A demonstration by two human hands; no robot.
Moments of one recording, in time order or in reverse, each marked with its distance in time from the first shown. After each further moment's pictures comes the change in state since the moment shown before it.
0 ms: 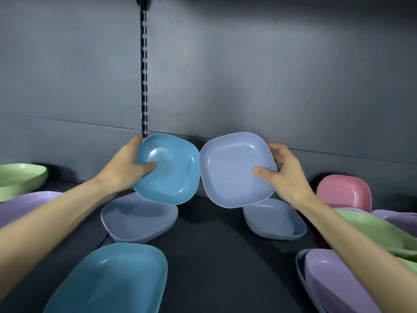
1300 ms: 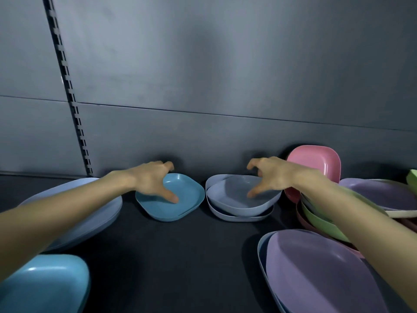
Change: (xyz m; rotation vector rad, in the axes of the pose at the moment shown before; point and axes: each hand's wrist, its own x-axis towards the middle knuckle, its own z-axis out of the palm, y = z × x) left_hand 0.050 -0.024 0.147 0.823 -0.747 0.083; right_hand 0.028 0.068 -0.053 -0.971 -0.648 0.221
